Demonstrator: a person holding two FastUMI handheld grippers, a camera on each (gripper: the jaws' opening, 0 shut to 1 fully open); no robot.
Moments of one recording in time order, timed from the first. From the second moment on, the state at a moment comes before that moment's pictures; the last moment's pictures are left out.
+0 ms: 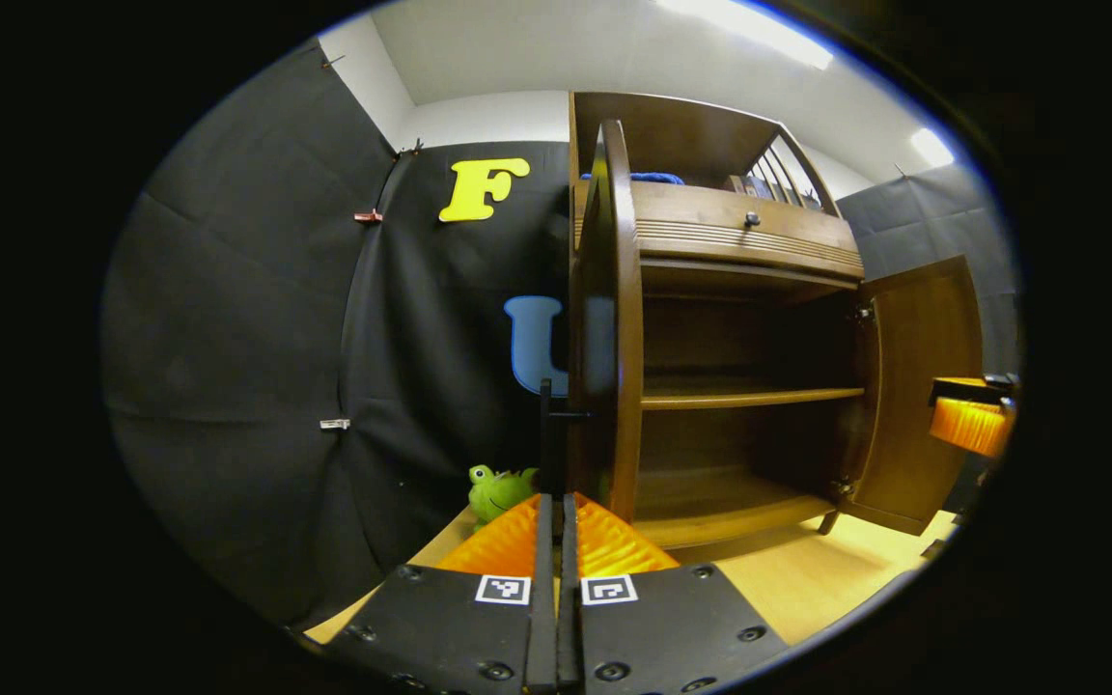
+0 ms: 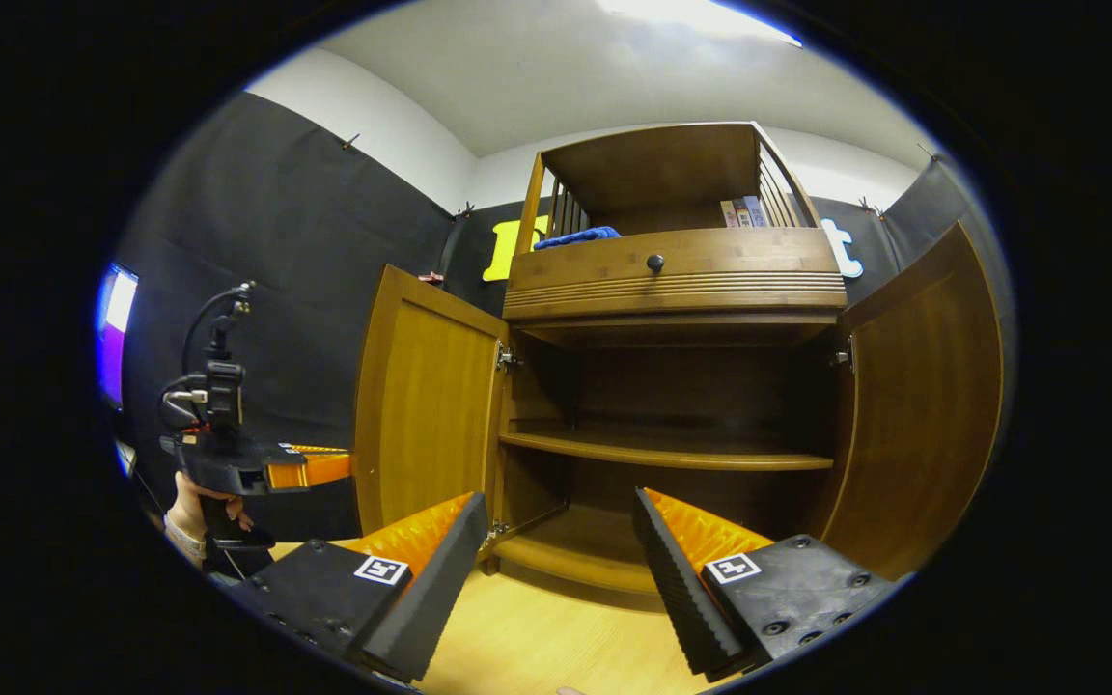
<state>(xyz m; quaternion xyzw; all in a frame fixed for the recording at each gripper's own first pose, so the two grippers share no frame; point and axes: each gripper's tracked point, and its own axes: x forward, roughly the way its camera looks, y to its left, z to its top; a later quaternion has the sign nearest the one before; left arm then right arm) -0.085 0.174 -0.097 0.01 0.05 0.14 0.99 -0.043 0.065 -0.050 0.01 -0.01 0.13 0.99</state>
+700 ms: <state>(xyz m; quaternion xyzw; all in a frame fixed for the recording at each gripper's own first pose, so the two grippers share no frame) -0.068 0.045 -0.052 0.01 0.03 0.00 1.00 -0.051 0.026 -0.048 0.00 0.03 0.05 1.00</state>
